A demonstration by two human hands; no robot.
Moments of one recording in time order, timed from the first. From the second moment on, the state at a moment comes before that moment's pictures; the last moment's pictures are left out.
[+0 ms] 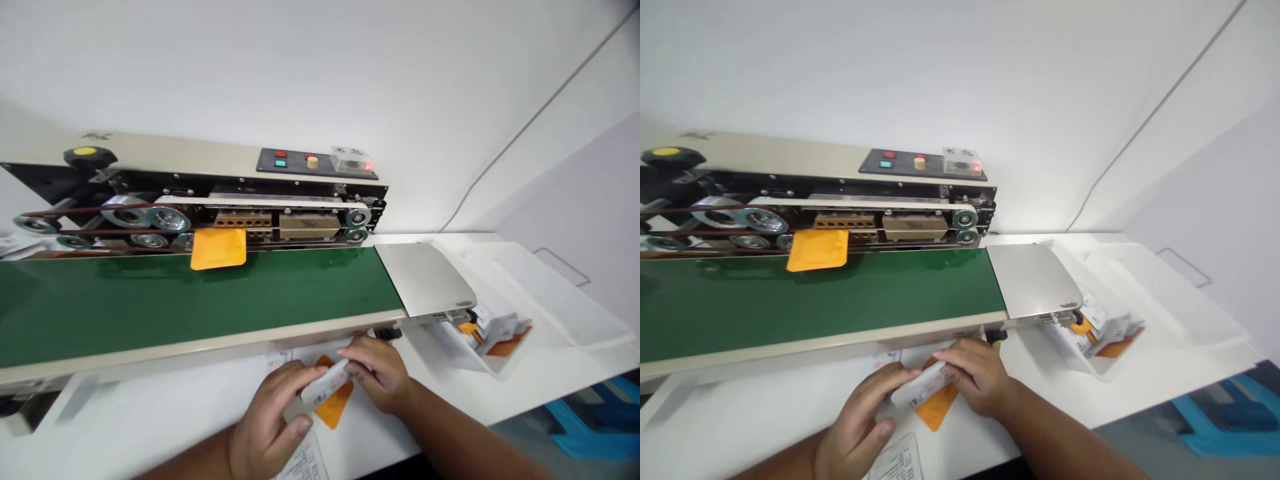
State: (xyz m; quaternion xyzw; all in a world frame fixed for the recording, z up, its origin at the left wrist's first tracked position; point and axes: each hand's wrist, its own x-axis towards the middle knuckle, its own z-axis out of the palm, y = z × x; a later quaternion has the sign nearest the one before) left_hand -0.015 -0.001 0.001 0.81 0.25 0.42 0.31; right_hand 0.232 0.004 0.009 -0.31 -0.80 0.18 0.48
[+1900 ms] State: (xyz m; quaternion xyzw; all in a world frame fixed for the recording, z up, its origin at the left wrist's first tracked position) left_hand 0.004 -0.007 0.007 0.83 0.24 0.38 0.34; right_hand 0.271 0.062 0.121 -0.53 -0.65 0.07 0.54
